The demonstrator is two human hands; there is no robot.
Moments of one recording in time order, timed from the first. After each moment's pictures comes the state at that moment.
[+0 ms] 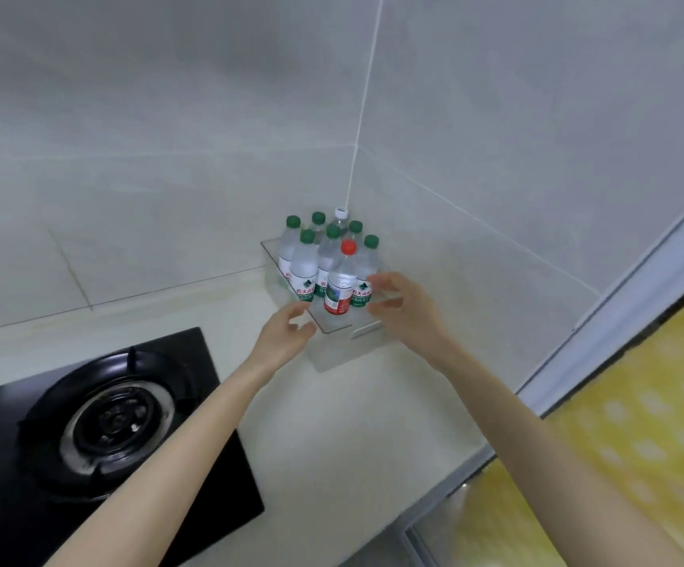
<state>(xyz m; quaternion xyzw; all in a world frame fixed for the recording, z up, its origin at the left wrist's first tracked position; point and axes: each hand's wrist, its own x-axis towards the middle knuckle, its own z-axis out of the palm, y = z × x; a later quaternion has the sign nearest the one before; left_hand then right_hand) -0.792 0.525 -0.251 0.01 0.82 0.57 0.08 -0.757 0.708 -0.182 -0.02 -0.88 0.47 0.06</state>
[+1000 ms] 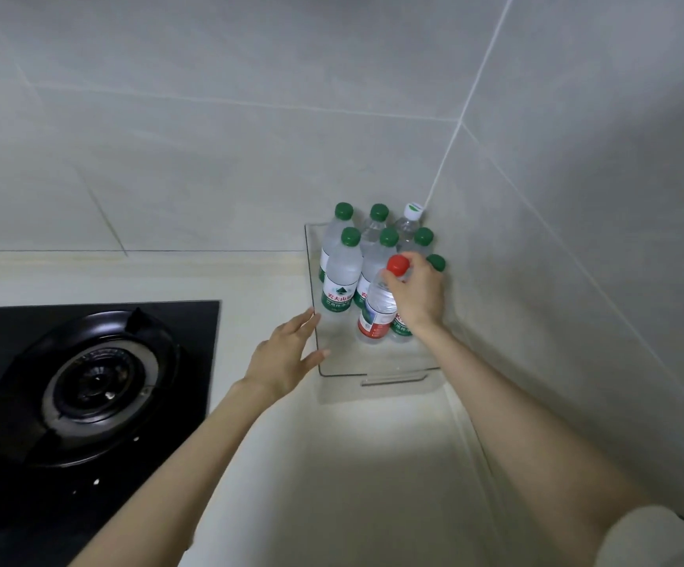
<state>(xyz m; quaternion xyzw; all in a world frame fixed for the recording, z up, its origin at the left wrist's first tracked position) -0.880 0.564 -0.323 -0.04 0.96 0.26 0.06 -1.011 0.739 -0.285 0.02 -0.91 0.41 0.08</state>
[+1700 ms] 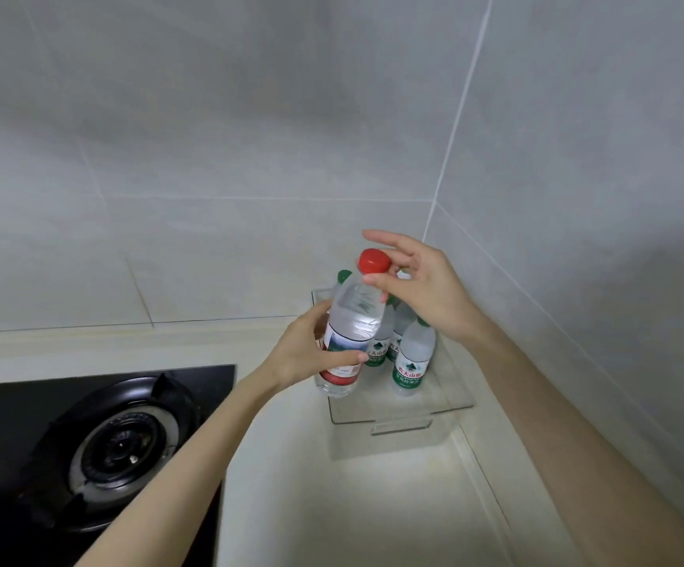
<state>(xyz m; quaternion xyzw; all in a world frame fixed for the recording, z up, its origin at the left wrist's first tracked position) -0.882 0.562 -0.209 0.04 0.81 0.59 -0.04 -0.932 0.739 -0.117 0.32 -0.75 0.58 -0.02</state>
